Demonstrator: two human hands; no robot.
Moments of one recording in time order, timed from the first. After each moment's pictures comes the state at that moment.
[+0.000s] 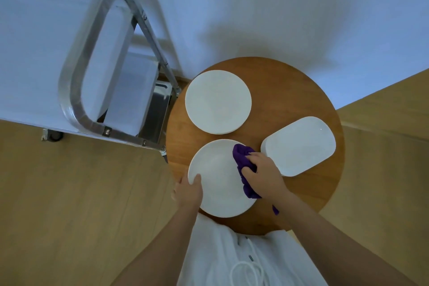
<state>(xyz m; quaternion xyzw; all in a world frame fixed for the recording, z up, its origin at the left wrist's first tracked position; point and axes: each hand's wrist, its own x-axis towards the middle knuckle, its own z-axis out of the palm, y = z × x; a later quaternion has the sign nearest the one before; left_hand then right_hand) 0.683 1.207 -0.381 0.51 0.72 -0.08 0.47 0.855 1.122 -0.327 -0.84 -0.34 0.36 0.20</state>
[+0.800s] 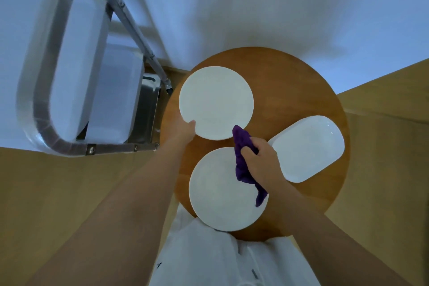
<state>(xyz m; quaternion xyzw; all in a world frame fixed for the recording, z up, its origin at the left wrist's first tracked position) 0.775 1.373 -0.420 0.60 0.60 -0.04 0.52 0.870 1.187 -0.323 -0.84 -0.15 0.40 0.34</state>
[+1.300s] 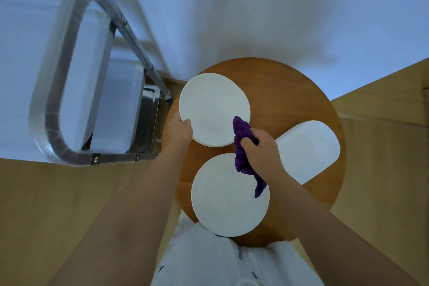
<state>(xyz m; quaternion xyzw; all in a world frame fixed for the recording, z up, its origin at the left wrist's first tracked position) 0.778 1.381 -0.398 0.58 0.62 0.05 0.54 0.879 1.210 -0.300 -0.84 -0.15 0.36 0.39</state>
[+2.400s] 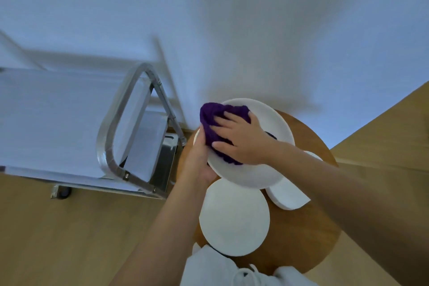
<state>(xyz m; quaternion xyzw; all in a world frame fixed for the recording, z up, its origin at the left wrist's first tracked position) 0.775 1.302 -0.215 0.18 0.37 0.13 0.90 0.887 1.239 -0.174 -0.73 -0.67 0.12 0.08</state>
